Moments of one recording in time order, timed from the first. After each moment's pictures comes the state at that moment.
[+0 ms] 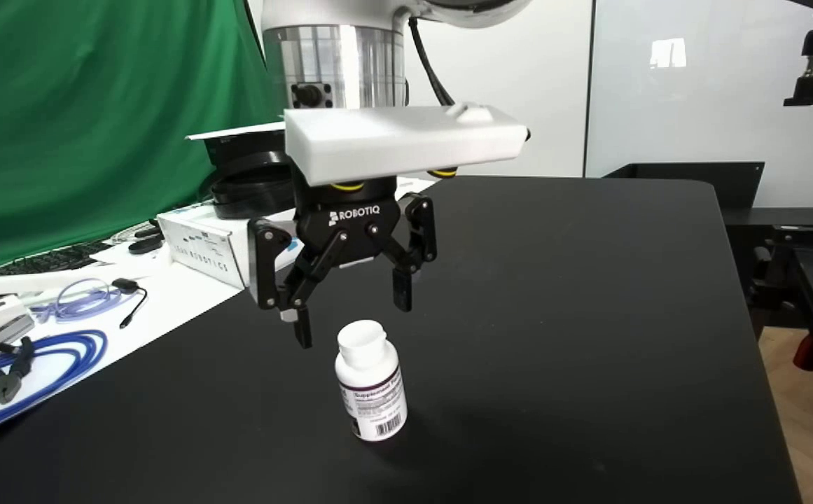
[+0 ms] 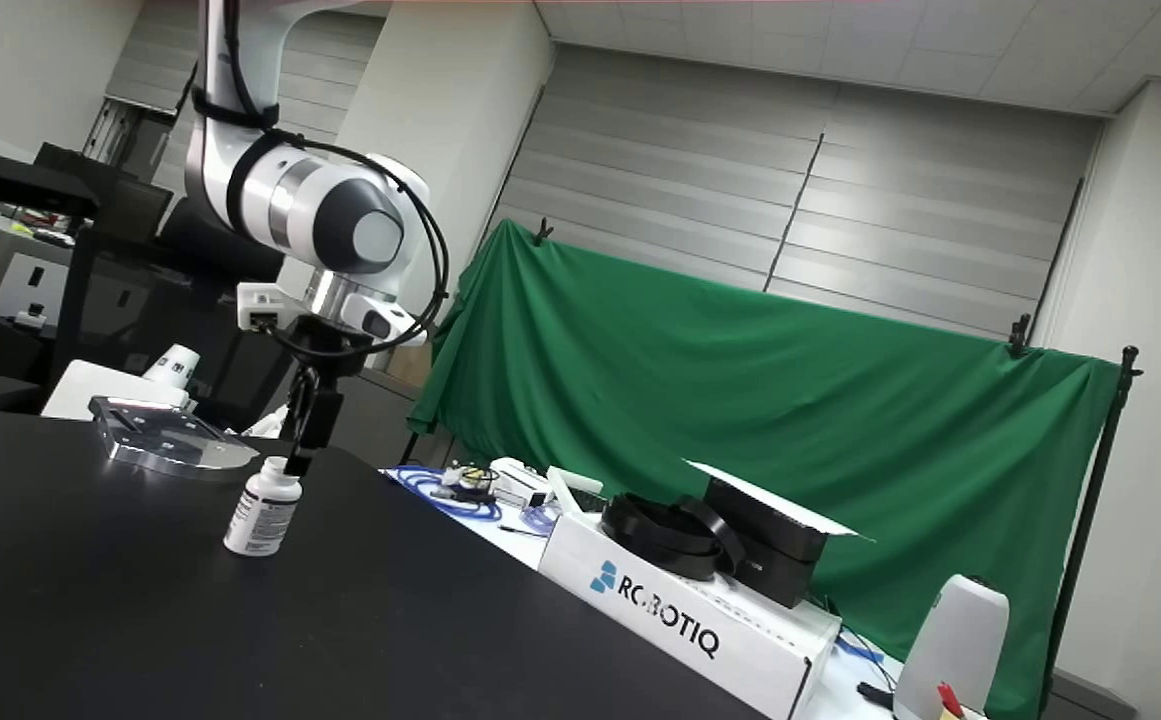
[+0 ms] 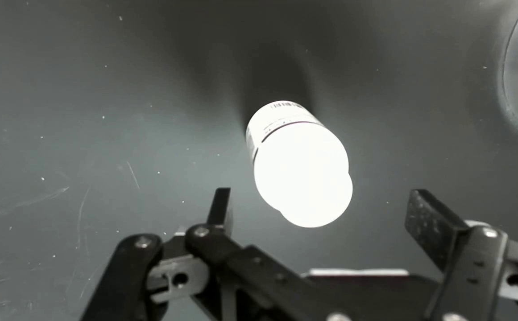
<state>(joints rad) 0.28 0.34 0.13 -2.21 0.01 2.68 0.78</state>
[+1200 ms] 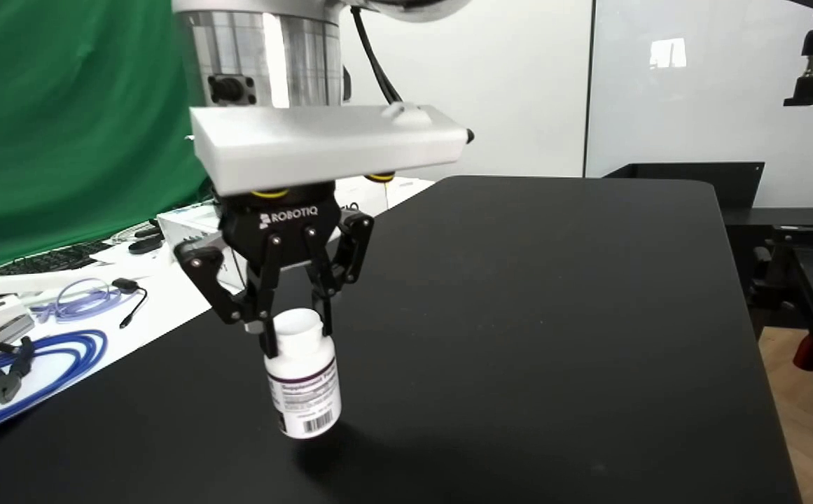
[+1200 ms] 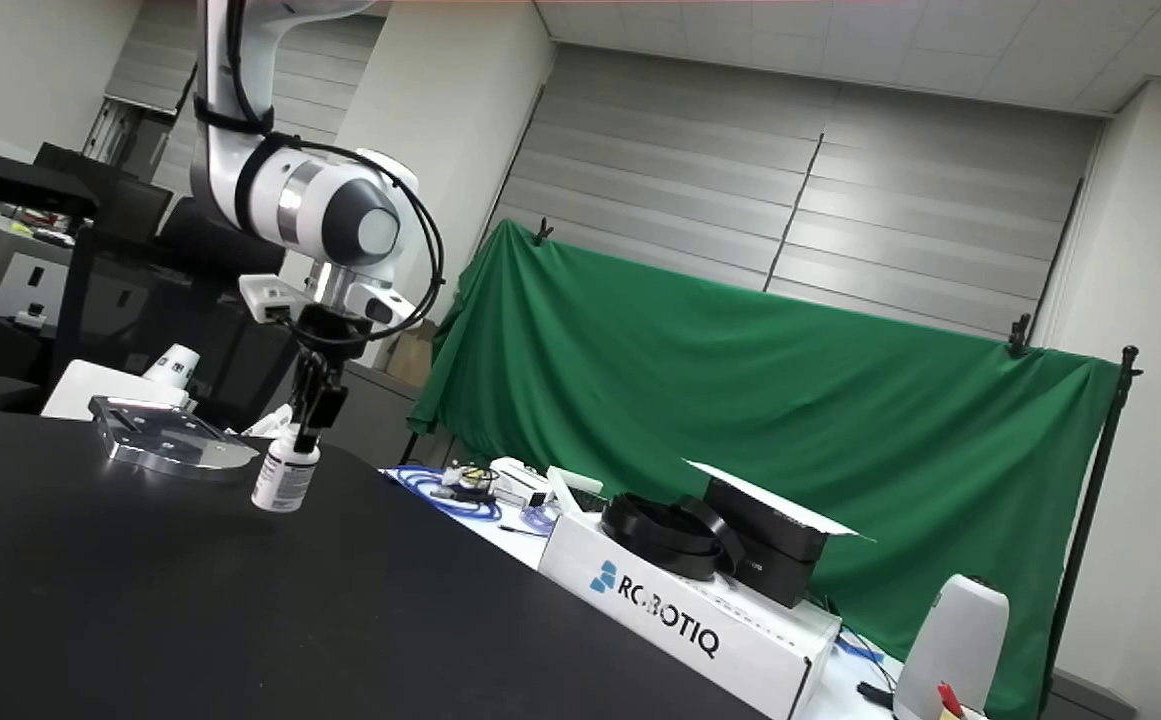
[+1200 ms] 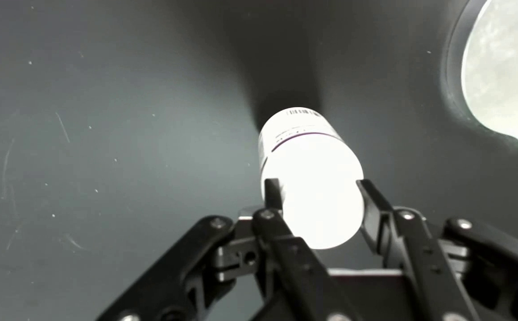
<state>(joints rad) 0.37 0.39 0.08 -2.08 -0.03 2.66 0.78</state>
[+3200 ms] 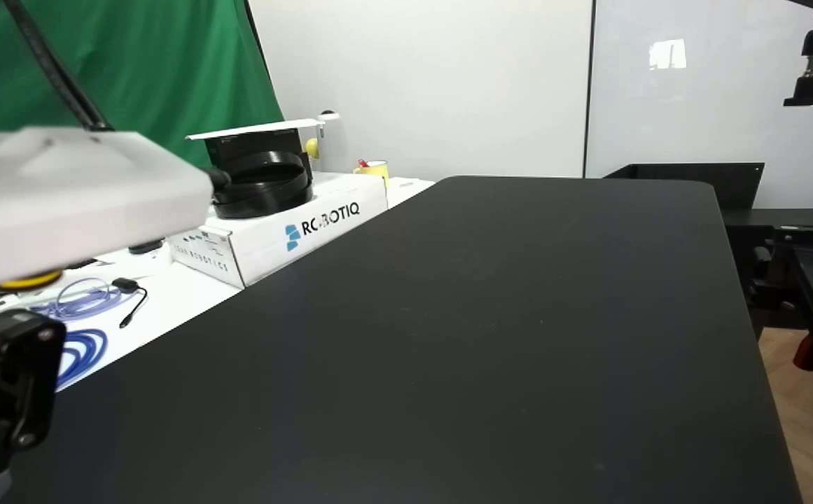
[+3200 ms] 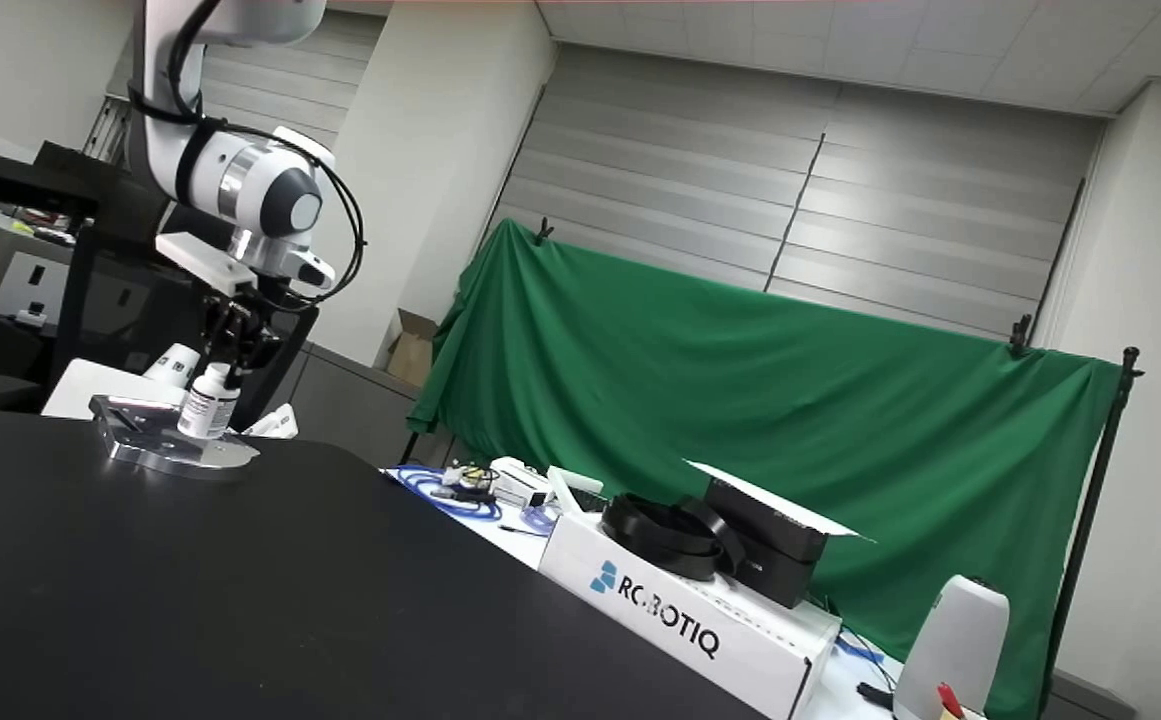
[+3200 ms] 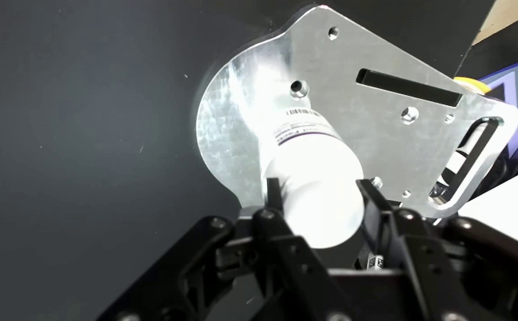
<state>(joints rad) 0.54 0.61 0.18 -1.69 -0.08 2.55 0.48</state>
